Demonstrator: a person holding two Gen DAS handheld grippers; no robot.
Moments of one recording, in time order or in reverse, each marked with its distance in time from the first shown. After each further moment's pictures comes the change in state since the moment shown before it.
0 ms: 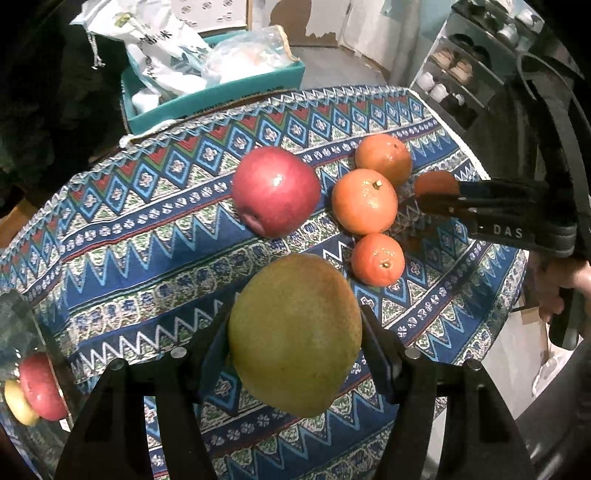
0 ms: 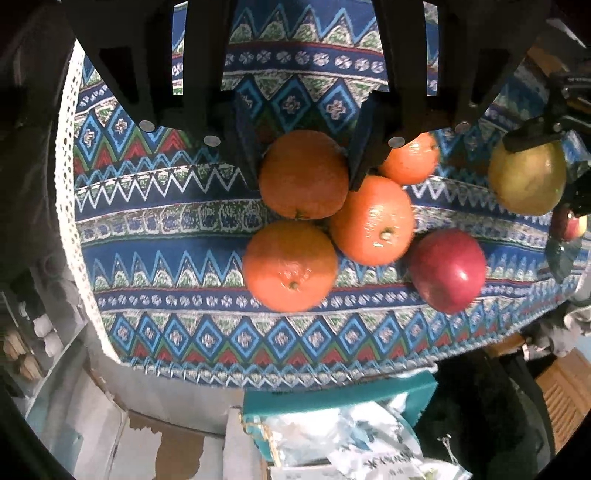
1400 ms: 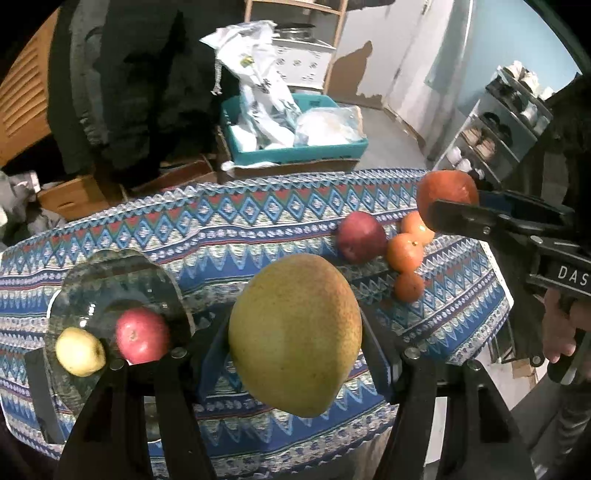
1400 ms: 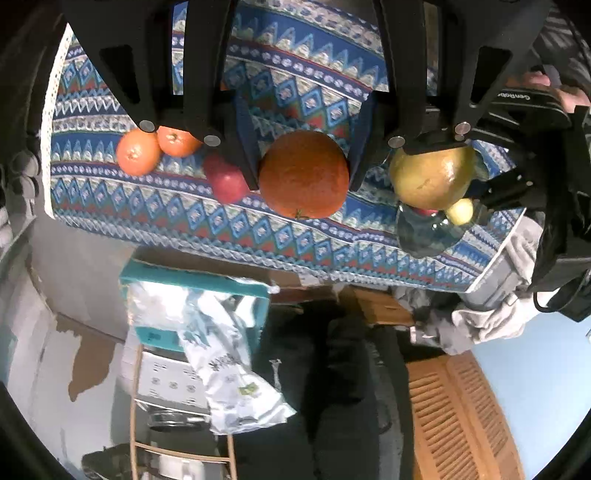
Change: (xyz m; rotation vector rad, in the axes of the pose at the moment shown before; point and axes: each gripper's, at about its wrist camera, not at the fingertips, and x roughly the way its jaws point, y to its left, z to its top) left arm -0.127 0.091 -0.046 -0.185 -0.198 0.059; right arm -0.119 0.170 0.038 -0.243 -0.219 0.244
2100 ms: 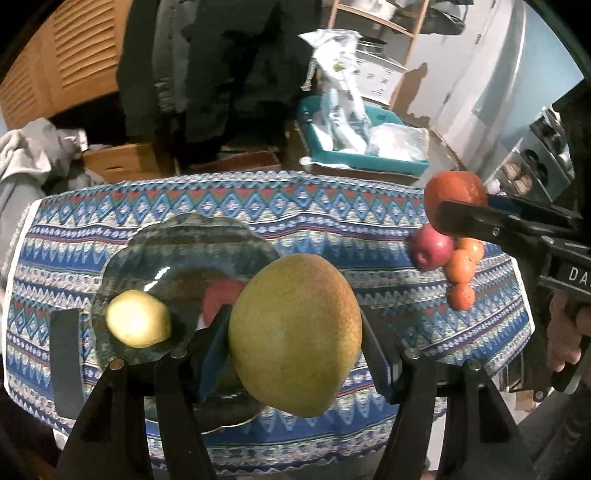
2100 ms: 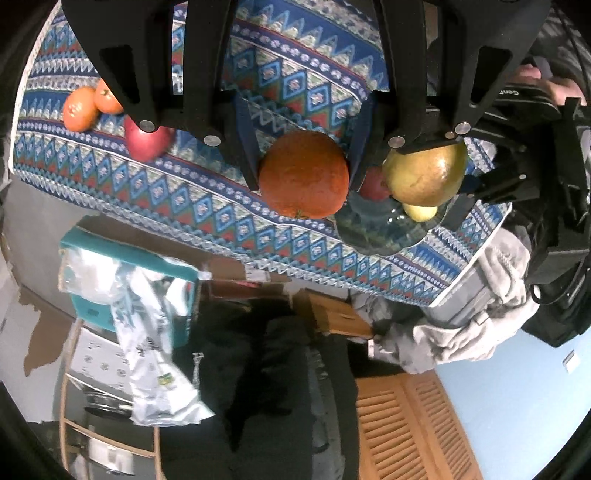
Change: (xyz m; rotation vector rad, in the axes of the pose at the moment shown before) left arm -0.019 0.096 -0.030 -0.164 -0.020 0.090; right arm 0.055 0.084 0.035 -0.102 0.038 0.102
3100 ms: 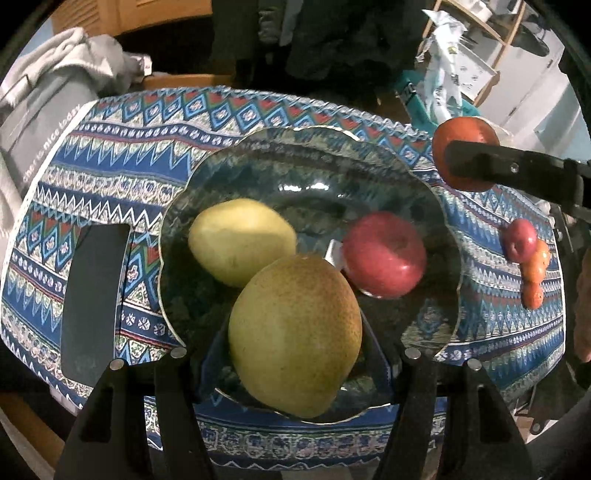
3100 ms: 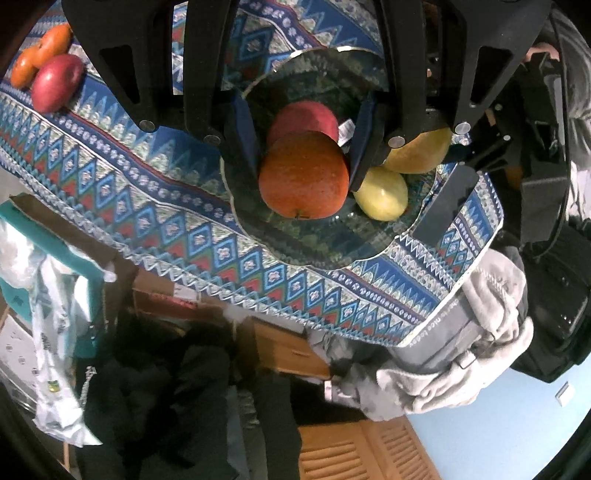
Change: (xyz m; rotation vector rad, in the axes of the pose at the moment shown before) left arm 0.045 0.117 -0.053 -0.199 0.116 0.110; right arm 0.125 0.085 0.035 -0.070 0.149 0.110
